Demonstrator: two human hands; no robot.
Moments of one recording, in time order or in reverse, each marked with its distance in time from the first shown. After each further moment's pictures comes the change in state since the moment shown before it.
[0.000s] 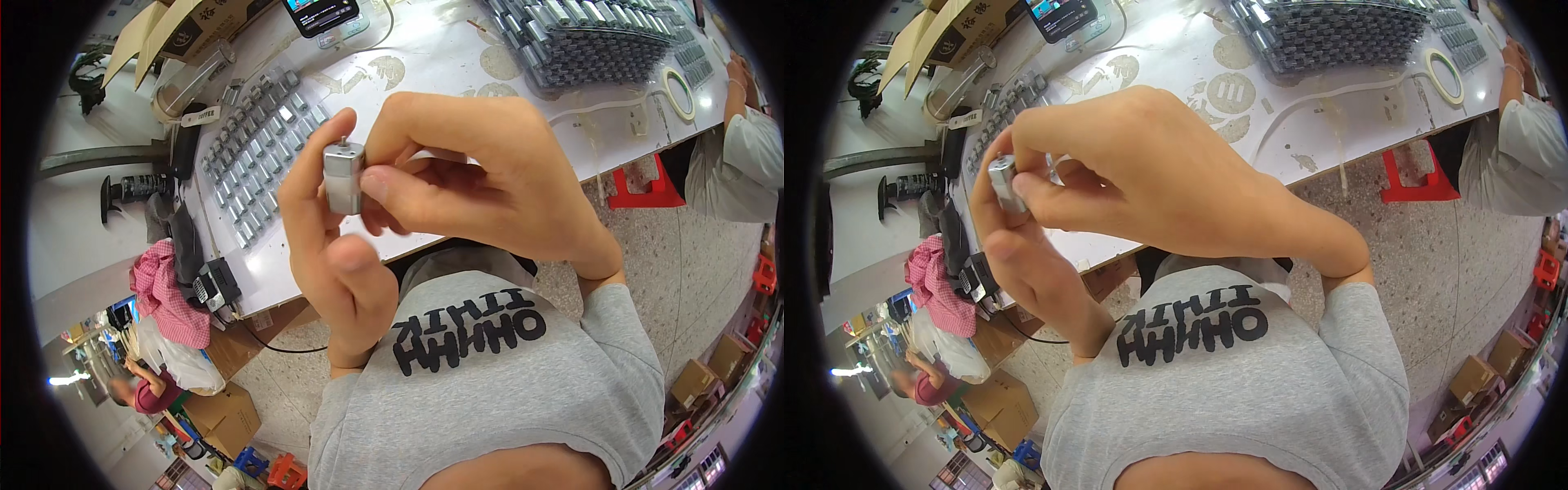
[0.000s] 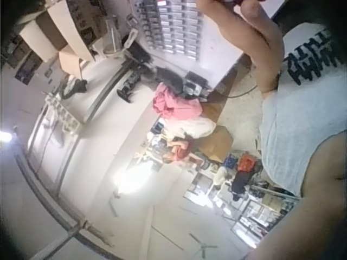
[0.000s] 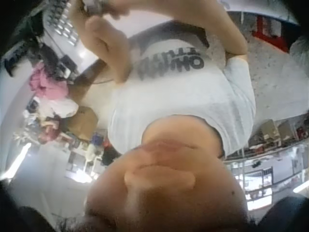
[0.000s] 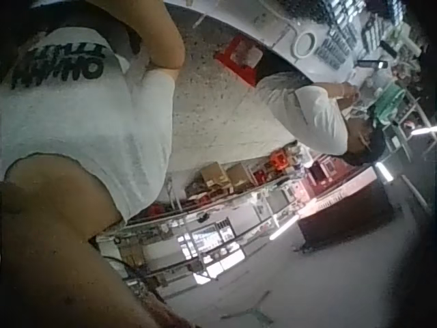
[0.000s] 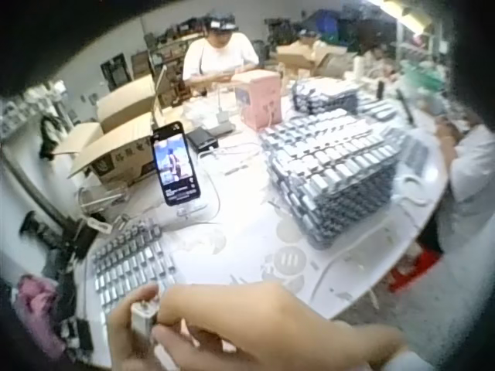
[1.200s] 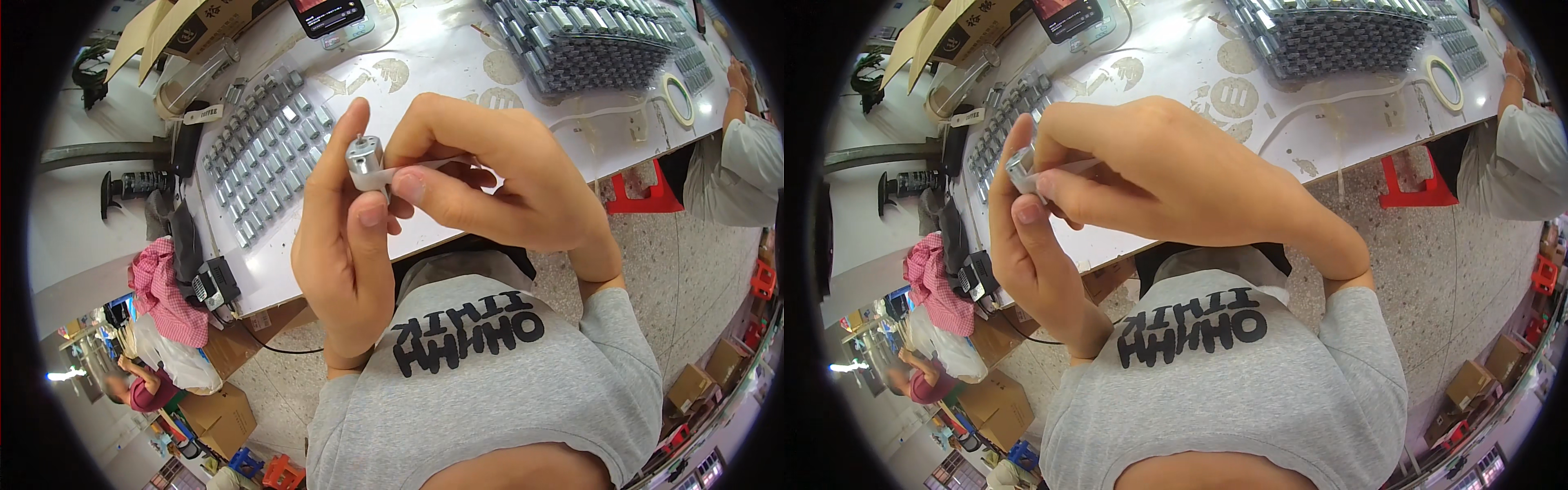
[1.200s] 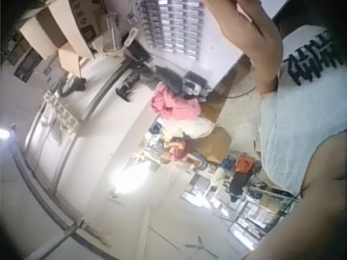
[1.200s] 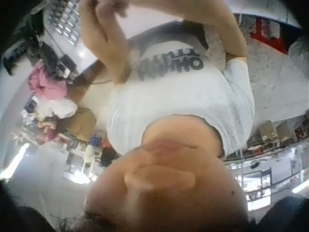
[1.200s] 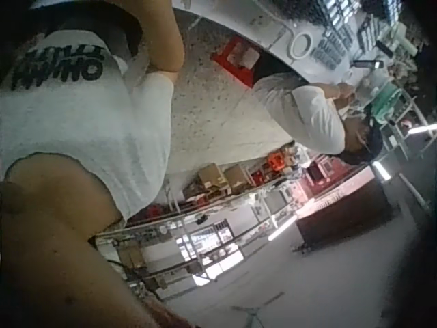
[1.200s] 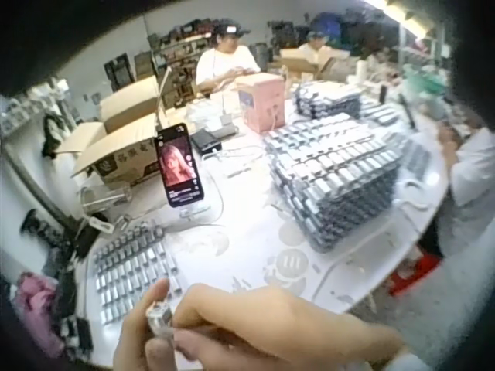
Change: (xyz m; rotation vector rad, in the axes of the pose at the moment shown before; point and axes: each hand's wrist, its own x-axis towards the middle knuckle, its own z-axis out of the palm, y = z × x) left_hand 0.001 0.003 -0.002 0.086 -0.035 -0.058; right_hand -0.003 0.003 -0.006 0.100 -0.043 0.021
